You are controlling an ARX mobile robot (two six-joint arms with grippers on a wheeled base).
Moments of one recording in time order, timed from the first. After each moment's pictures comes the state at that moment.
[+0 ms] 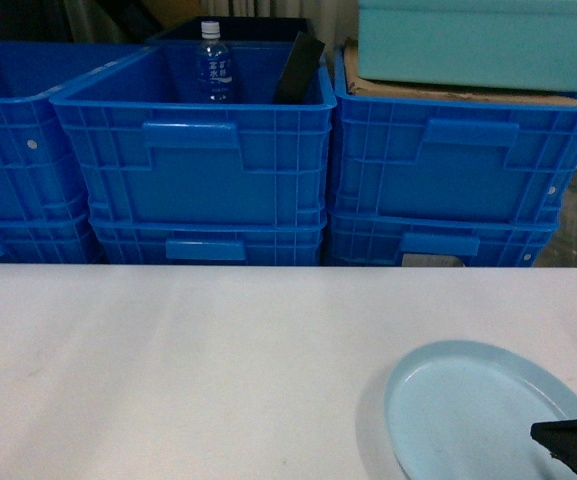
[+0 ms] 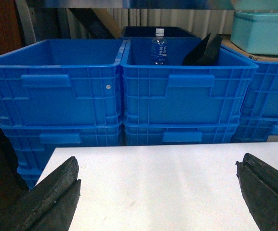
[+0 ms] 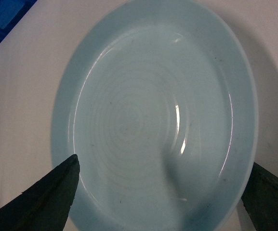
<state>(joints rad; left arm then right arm) 0.00 0.01 0.01 0.00 0.00 0.00 -0.12 1.95 0.42 0.65 -0.57 0.37</state>
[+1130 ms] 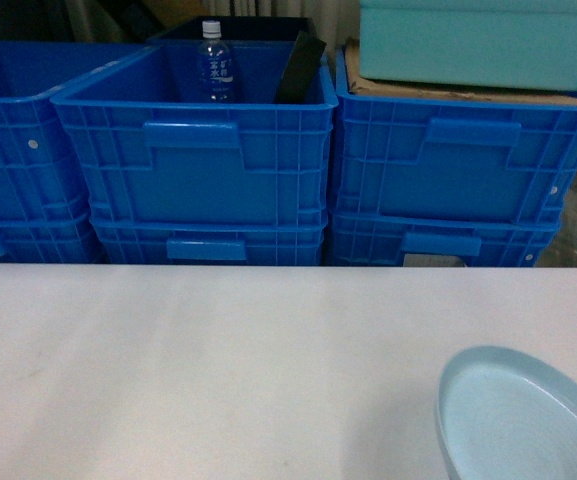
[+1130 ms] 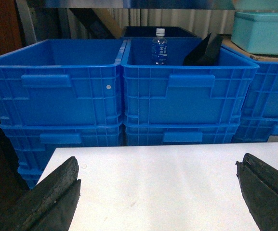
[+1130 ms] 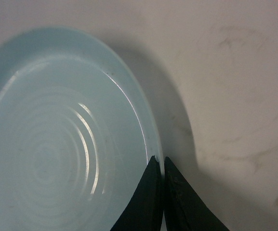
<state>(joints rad) 0.00 0.01 0.01 0.00 0.00 0.00 -0.32 2.01 0.42 0.64 -0.59 0.21</state>
